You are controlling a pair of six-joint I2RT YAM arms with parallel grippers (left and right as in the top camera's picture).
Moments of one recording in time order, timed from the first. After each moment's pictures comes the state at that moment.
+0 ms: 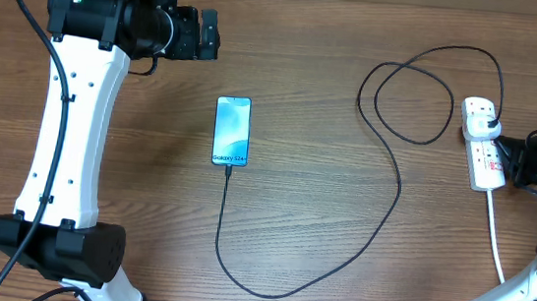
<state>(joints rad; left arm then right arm) -0.12 1.83 2.12 -1.32 0.17 -0.21 -0.72 2.13 1.27 -0.30 -0.85 0.64</state>
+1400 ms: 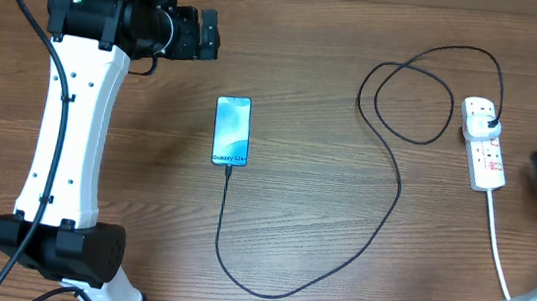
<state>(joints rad) -0.12 1.83 2.12 -1.32 0.17 -0.21 -0.91 2.01 1.24 -0.32 -0.96 0.63</state>
